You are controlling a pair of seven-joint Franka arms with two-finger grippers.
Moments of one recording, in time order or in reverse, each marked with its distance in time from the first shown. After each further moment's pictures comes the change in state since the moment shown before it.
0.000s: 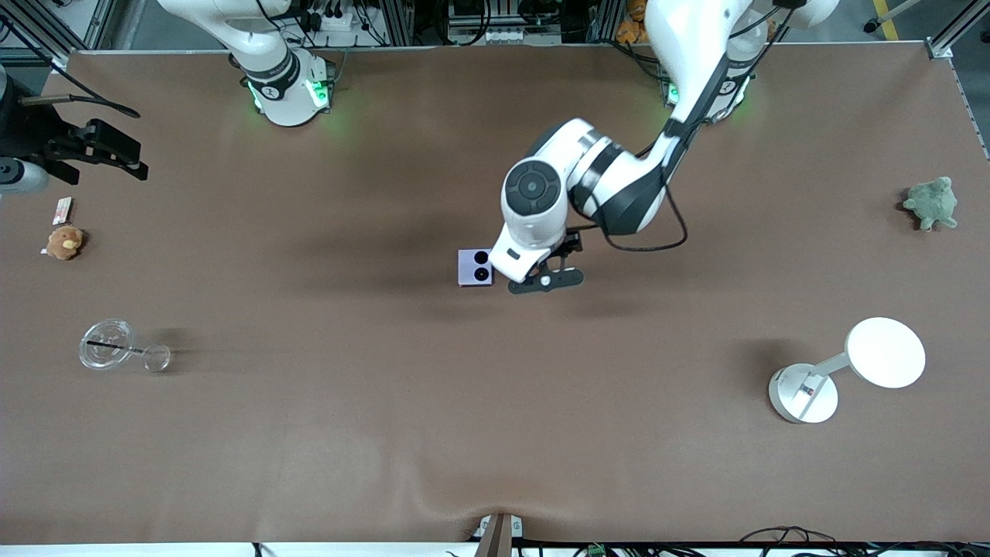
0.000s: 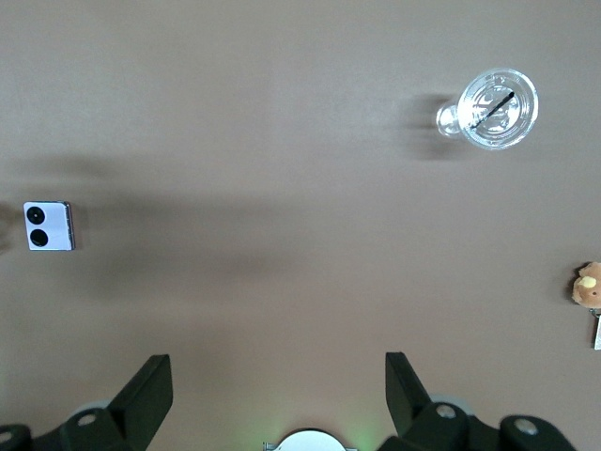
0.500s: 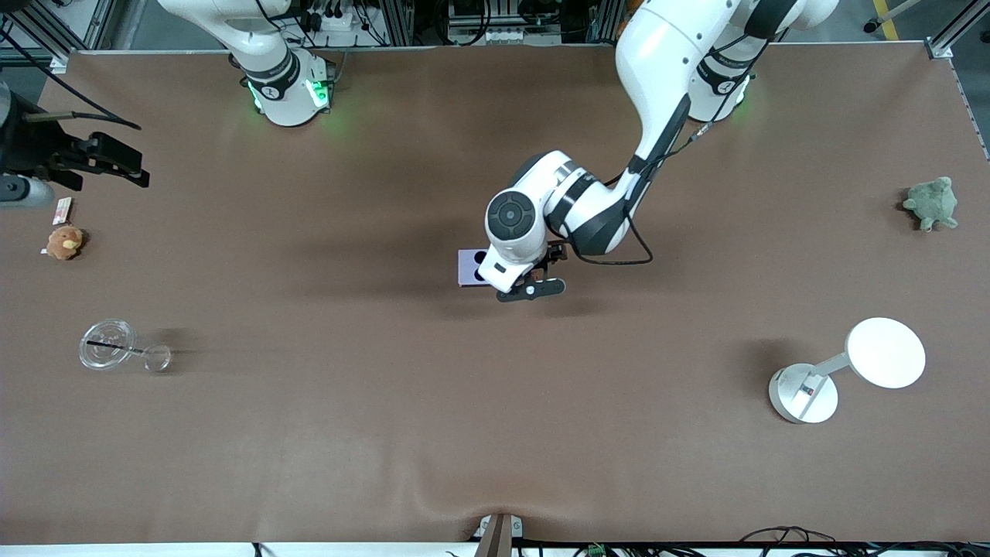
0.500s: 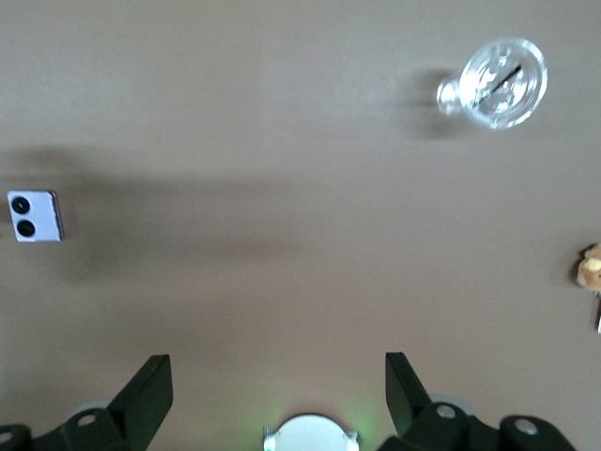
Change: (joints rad) left arm -0.035 0.115 0.000 -0.002 0.000 0.046 -0.014; right arm -0.006 0.048 -0.011 -0.002 0.000 -0.037 0.000
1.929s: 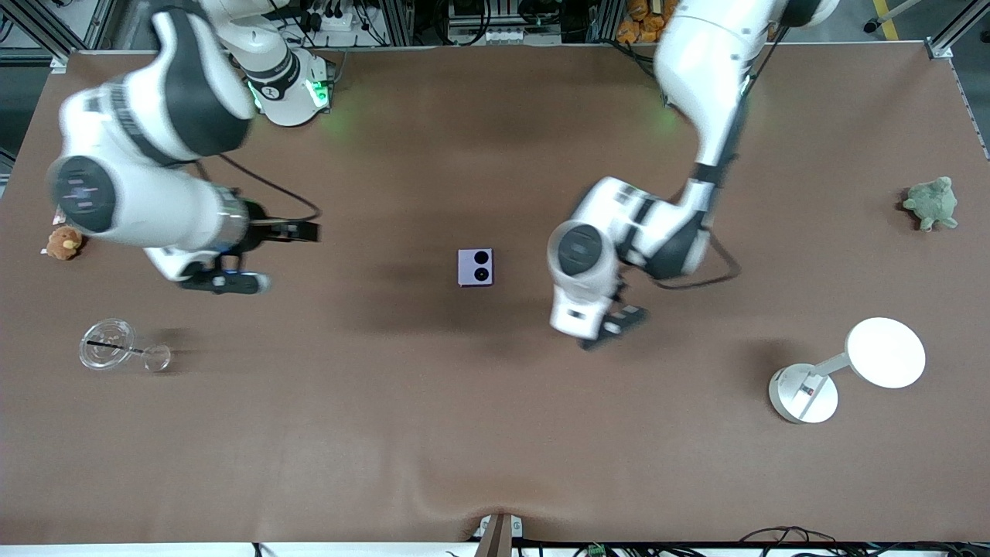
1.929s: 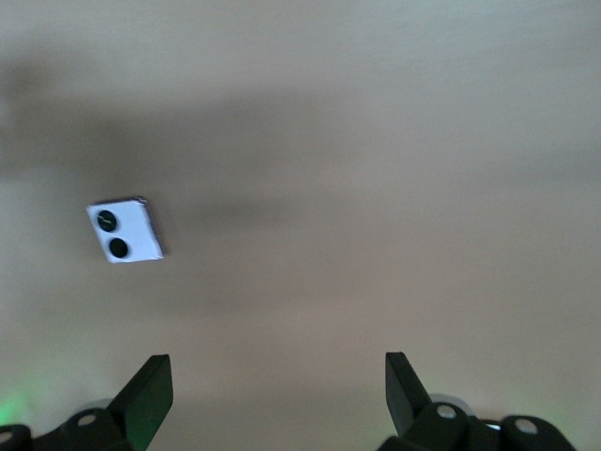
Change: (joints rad) left arm 0.094 -0.069 0.218 0.001 0.057 -0.003 -0.138; right arm 0.292 0.222 0.018 -0.120 0.187 0.265 0.411
